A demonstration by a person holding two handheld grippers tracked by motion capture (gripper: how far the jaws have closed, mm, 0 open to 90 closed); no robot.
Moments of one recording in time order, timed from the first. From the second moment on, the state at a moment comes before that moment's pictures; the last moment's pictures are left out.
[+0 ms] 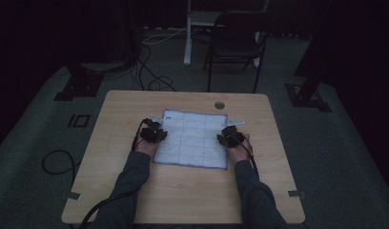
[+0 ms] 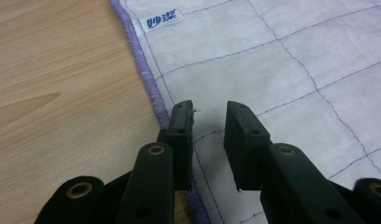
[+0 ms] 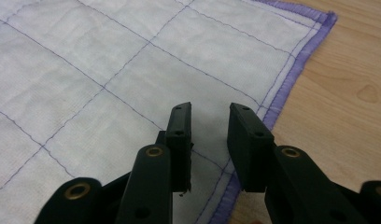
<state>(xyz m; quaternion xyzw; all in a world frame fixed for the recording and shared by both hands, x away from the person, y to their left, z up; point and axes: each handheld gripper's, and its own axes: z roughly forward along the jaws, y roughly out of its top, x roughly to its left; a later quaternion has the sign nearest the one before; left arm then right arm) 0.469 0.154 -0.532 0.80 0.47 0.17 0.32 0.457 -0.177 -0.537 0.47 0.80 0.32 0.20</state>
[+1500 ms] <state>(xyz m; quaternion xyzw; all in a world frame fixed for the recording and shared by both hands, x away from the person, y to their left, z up) 0.387 0.170 -0.537 0.80 0.46 0.17 0.35 0.399 -0.180 -0.539 0.44 0.81 0.34 0.19</state>
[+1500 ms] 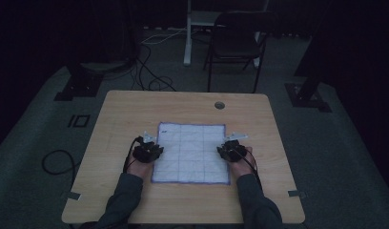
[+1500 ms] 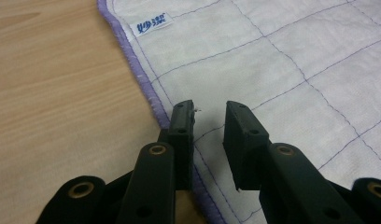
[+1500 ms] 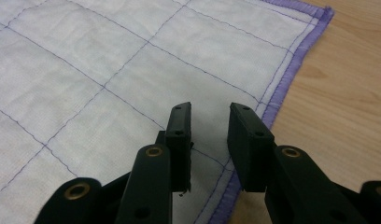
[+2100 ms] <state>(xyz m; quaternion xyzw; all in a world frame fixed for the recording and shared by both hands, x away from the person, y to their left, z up) 0.359 0.175 -0.537 0.80 0.46 0.16 0.35 0.368 -0.180 -0.541 0.43 0.81 0.35 0.18</state>
